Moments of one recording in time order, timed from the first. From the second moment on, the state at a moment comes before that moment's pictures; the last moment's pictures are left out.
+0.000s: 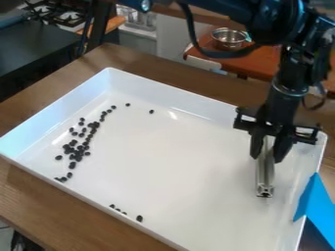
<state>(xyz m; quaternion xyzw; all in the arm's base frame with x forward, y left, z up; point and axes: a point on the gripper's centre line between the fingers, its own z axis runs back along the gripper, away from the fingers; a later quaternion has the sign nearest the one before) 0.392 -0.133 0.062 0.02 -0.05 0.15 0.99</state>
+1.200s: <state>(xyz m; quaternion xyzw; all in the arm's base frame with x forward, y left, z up) 0.401 -0.048 0.052 0.03 -0.07 0.17 0.98</state>
